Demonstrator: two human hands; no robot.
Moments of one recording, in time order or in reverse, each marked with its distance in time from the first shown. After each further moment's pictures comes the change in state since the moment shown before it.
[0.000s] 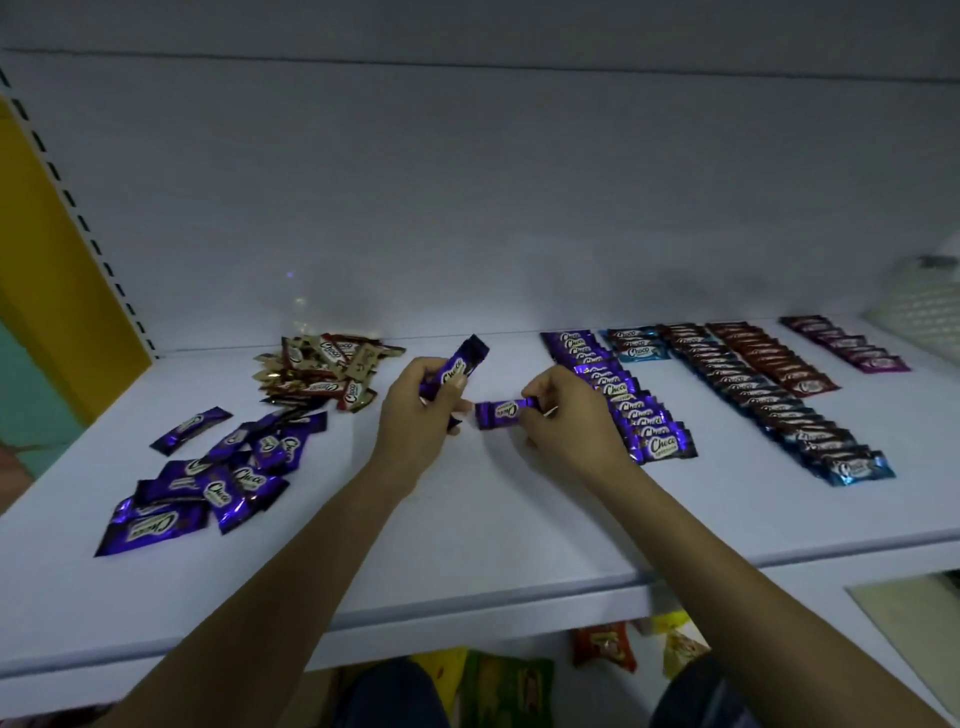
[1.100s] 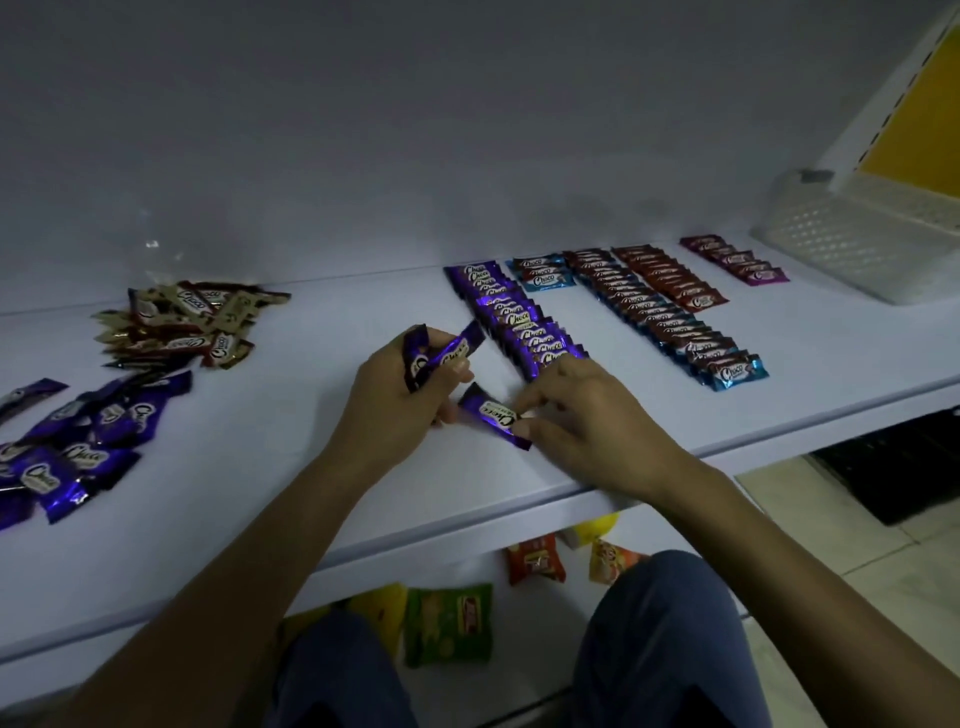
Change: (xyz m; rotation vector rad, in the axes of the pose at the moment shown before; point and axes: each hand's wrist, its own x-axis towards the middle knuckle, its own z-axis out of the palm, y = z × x) left_hand -0.048 0.014 0.055 0.178 -0.306 0.109; right_hand -0.064 0.052 -0.090 -0.422 -0.198 -0.290
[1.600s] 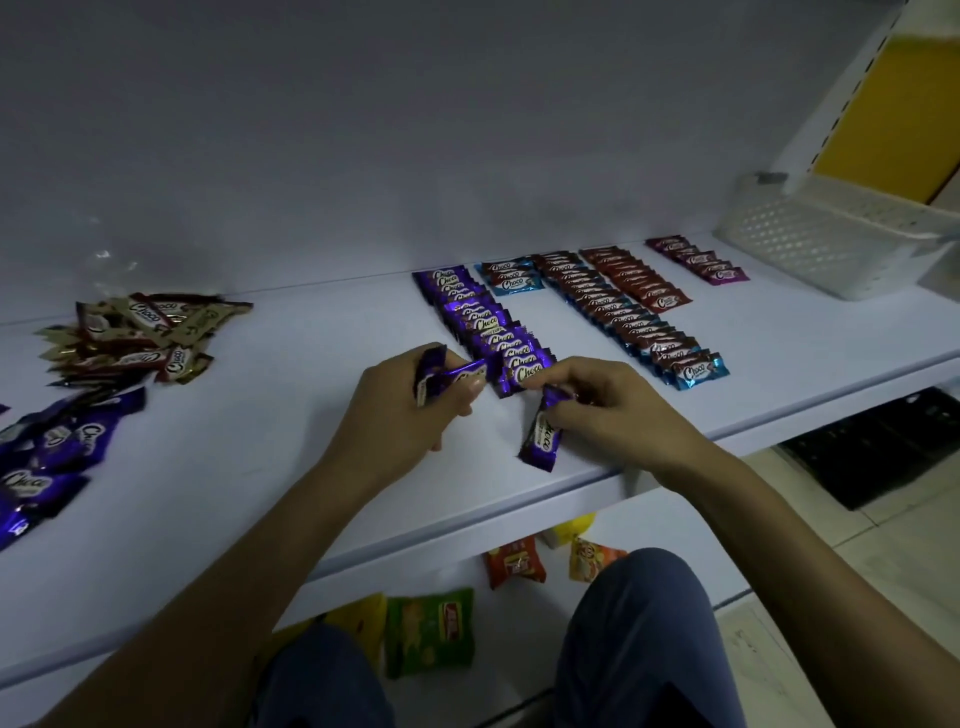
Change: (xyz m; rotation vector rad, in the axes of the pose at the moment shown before) left_hand -0.001 0.014 0.019 0.119 -0.123 0.094; right_hand -0.012 0.011 -0.034 0.585 -0.051 0.362
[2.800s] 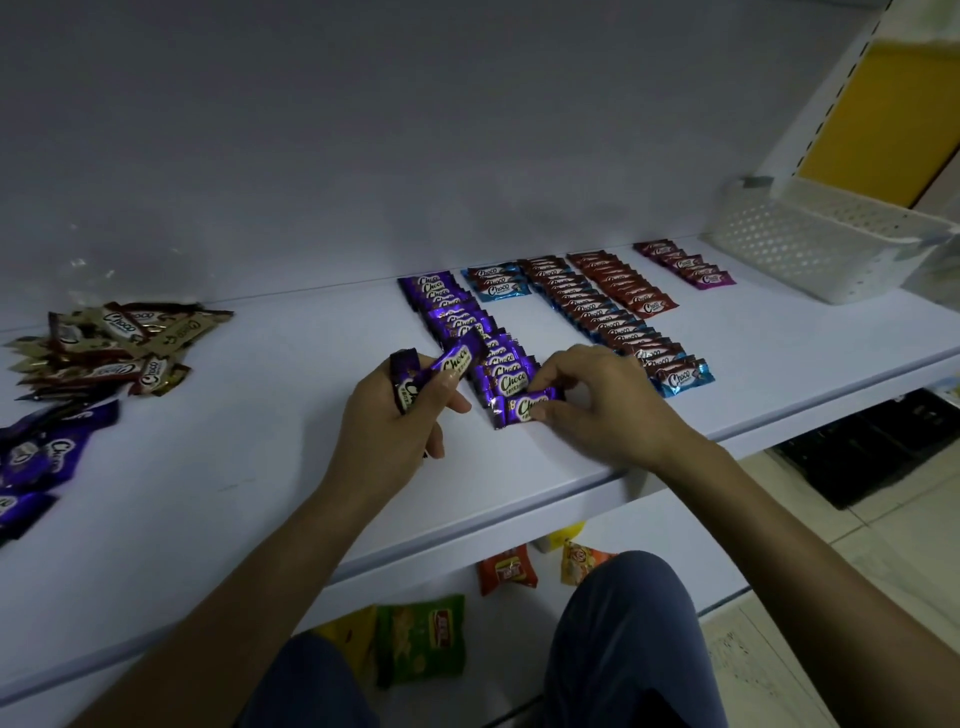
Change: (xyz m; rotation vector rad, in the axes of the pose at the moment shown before) left_hand 0.000 0.000 0.017 -0.231 0.154 -0.111; right_hand 0.025 0.026 -0.017 -0.635 0.128 -0.210
